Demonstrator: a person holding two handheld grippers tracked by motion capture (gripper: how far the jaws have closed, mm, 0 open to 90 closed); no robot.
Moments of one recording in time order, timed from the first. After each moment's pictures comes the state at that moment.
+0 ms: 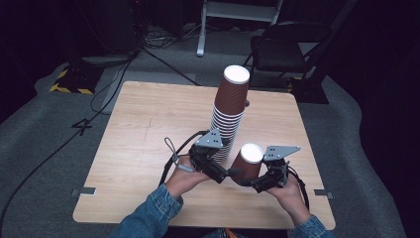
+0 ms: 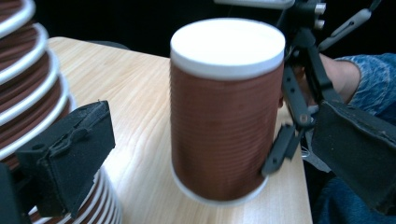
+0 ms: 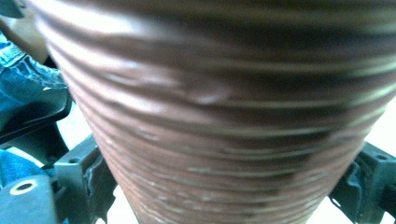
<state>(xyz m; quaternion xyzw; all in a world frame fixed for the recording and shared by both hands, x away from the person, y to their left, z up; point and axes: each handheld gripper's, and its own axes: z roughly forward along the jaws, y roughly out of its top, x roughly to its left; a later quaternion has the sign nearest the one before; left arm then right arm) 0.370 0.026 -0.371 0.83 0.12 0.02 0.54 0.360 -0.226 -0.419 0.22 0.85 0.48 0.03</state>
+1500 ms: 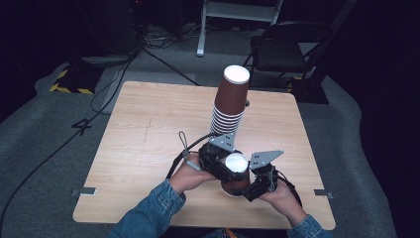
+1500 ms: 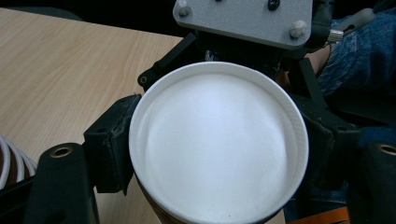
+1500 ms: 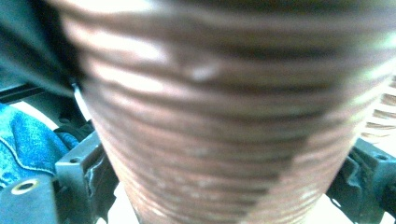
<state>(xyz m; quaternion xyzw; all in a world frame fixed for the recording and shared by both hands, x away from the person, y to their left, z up) 0.375 0.005 -0.370 0.88 0.06 -0.05 0.47 0.352 -0.198 -0.425 0.15 0.89 0.43 0.01</state>
